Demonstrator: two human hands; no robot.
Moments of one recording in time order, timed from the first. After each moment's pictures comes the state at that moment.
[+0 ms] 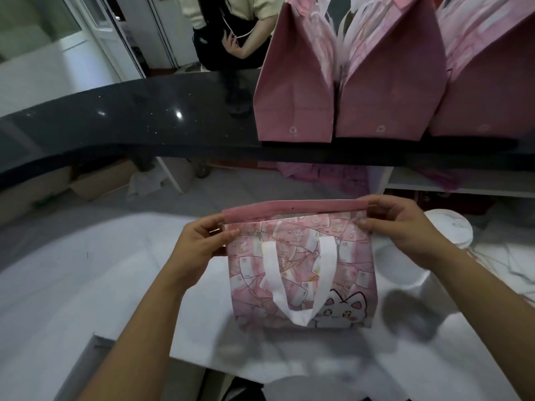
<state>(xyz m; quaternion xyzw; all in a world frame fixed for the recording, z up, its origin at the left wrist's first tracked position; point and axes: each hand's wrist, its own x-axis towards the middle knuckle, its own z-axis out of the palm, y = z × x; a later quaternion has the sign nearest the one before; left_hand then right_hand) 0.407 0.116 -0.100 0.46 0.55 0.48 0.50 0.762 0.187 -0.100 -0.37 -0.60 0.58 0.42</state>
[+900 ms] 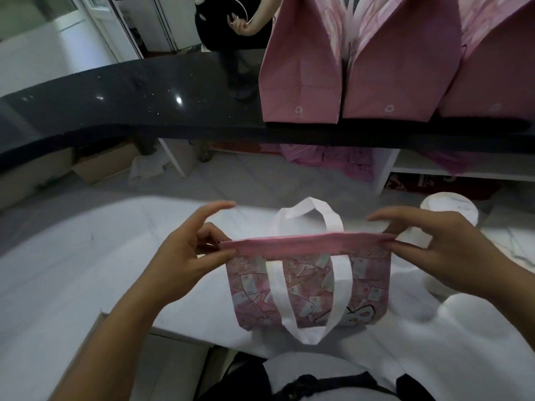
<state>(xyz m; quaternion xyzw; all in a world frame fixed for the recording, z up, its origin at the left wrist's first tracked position) 0.400 0.052 -0.069 0.65 0.57 0.36 0.35 0.783 0.115 -0.057 -0.41 -0.83 0.27 0.26</state>
